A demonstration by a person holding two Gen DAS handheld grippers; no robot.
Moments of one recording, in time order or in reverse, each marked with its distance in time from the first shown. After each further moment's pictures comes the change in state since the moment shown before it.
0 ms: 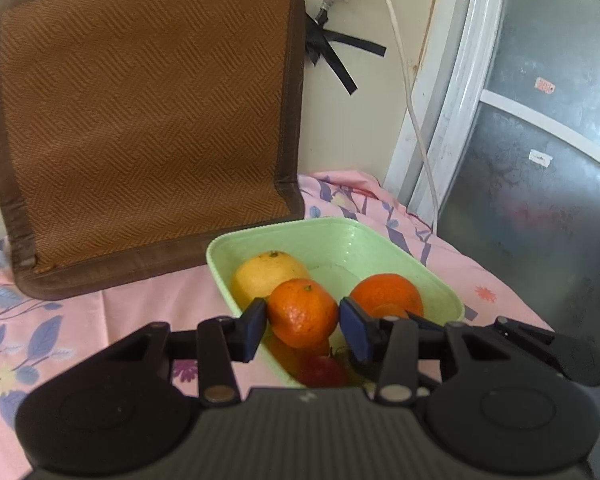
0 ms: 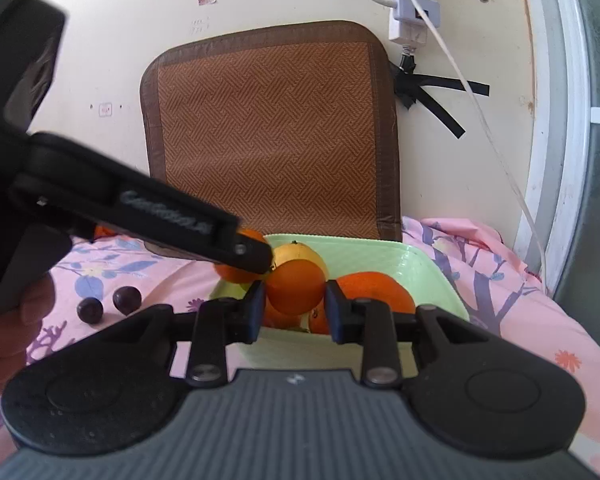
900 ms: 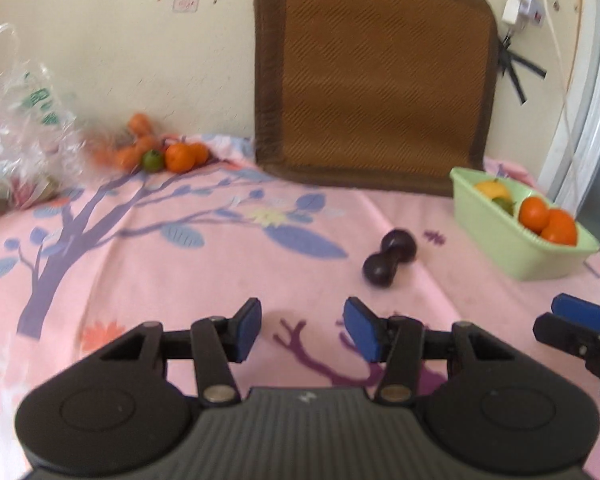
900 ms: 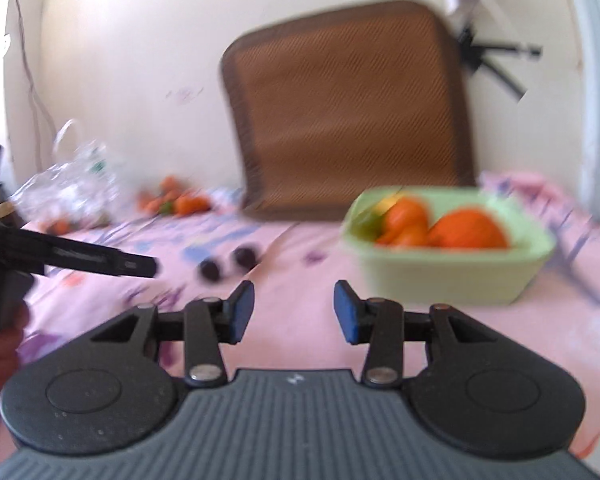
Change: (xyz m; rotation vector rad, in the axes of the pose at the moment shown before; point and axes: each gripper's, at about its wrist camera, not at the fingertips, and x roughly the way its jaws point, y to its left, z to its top) left arm -0.119 0.093 -0.115 -0.223 -0.025 0.412; right arm -0.034 0.047 -0.019 0.089 0.114 0.243
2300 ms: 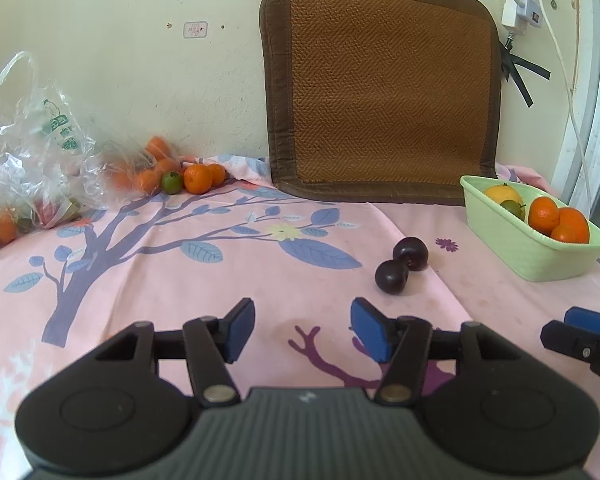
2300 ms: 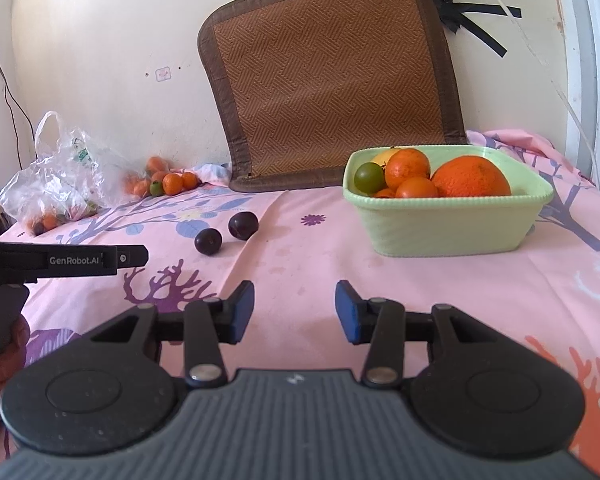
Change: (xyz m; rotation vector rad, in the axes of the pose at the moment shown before) left arm -0.011 -0.007 -0.007 0.034 -0.069 0.066; right arm -0.003 0.007 -0.008 0.077 0.025 -0.082
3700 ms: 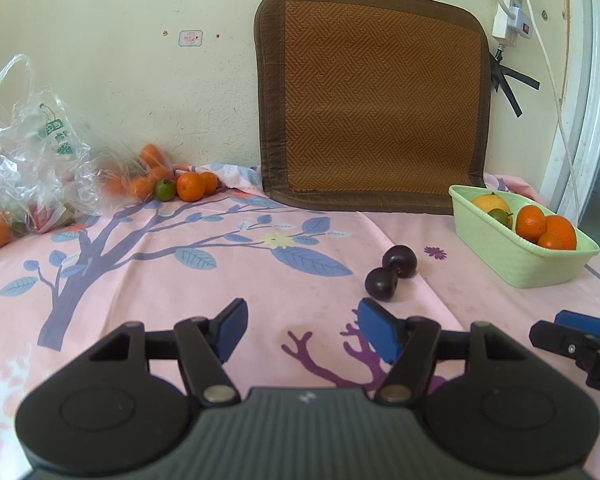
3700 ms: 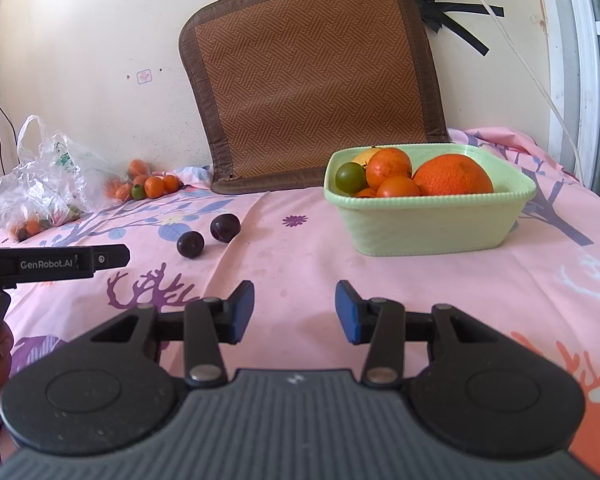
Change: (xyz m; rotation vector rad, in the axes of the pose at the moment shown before) left arm -0.006 0.002 -0.001 -0.004 -0.030 -0.033; right arm 0.002 0.000 0.001 0.014 0.000 -0.052
